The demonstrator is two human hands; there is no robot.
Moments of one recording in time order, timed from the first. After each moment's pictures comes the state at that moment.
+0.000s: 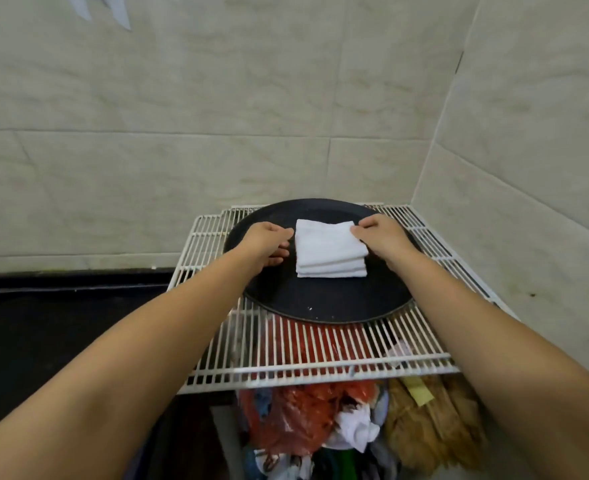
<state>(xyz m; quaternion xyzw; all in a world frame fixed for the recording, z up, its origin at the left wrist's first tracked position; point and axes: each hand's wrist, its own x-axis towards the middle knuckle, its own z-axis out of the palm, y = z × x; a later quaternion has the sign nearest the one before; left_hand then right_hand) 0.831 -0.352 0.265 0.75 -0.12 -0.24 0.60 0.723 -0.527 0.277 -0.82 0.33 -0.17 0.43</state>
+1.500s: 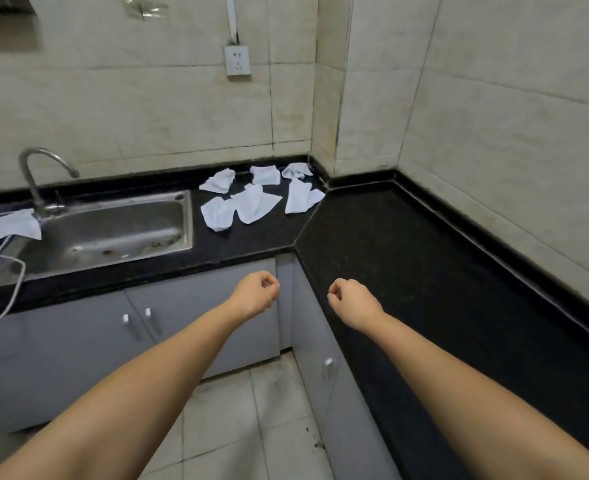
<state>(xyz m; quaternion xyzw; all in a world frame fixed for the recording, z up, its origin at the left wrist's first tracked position) 0.865 0.752 0.147 0.81 0.37 0.08 0.46 1.003 0.603 0.140 -0.89 -0.38 0.17 0.18</state>
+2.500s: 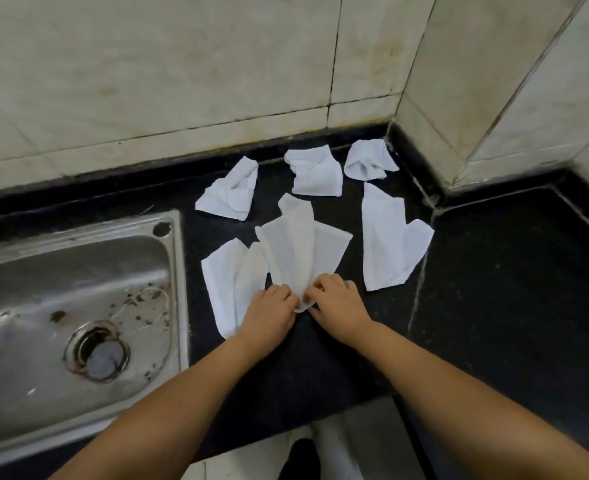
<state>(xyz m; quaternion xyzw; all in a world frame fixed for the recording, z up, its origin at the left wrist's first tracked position) 1.078 1.160 -0.002 0.97 0.20 -0.01 0.14 1.207 1.057 0.009 -0.81 -0.57 0.12 0.07</state>
